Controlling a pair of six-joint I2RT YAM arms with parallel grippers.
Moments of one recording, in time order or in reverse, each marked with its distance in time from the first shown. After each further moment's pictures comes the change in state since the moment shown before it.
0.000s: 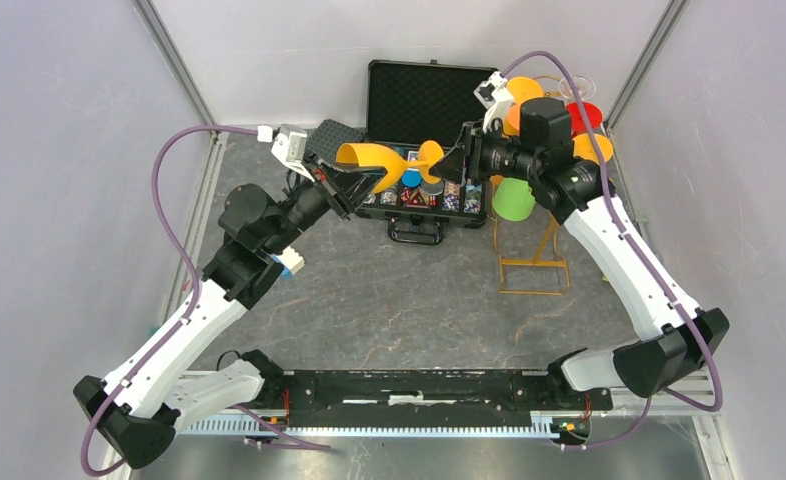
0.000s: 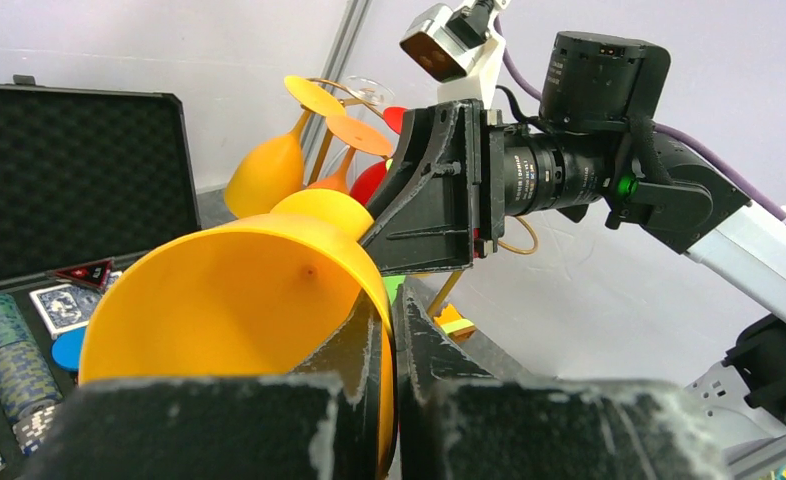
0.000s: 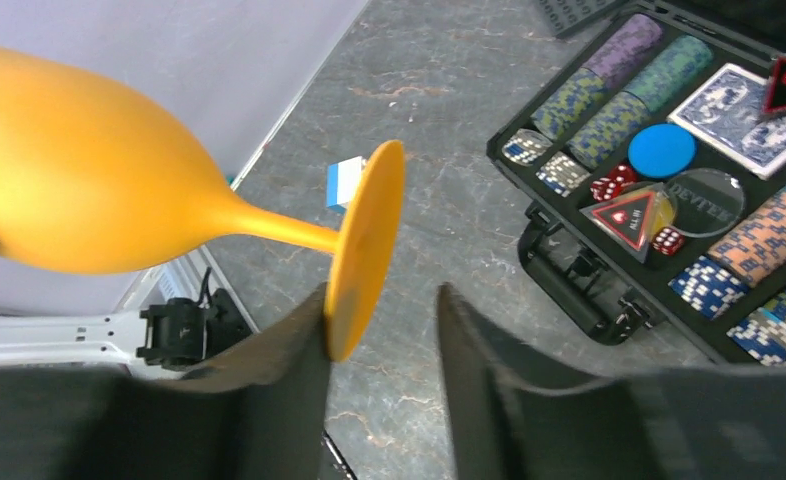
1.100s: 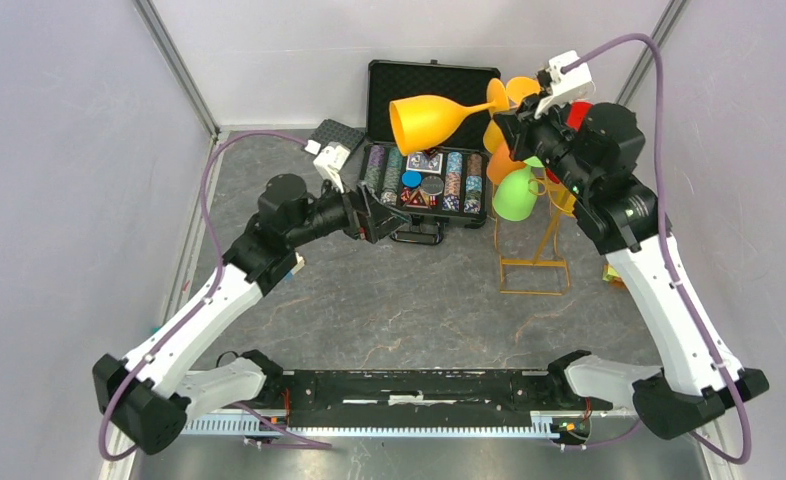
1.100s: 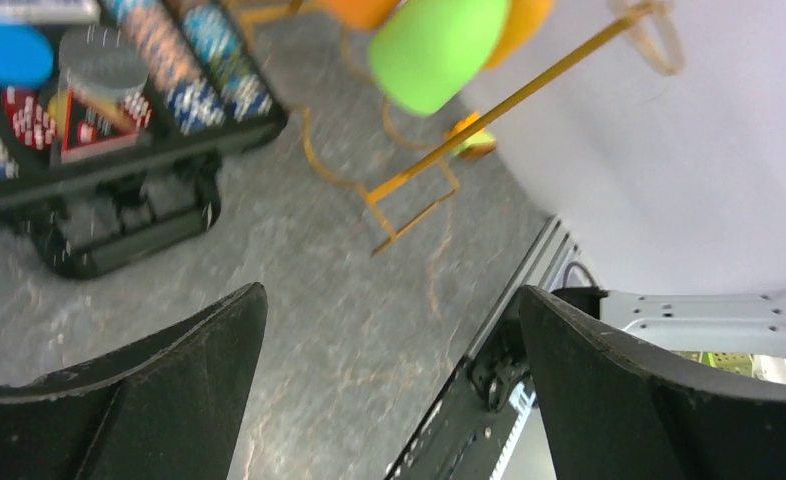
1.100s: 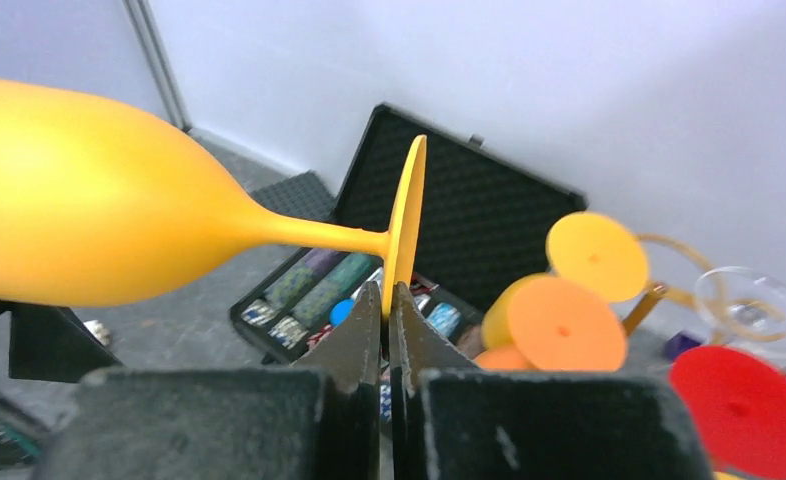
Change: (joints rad) left arm 0.063 0.106 -0.051 -0.262 0.206 -0.059; right arm -0.001 -0.202 0.032 0.108 0.453 -0.364
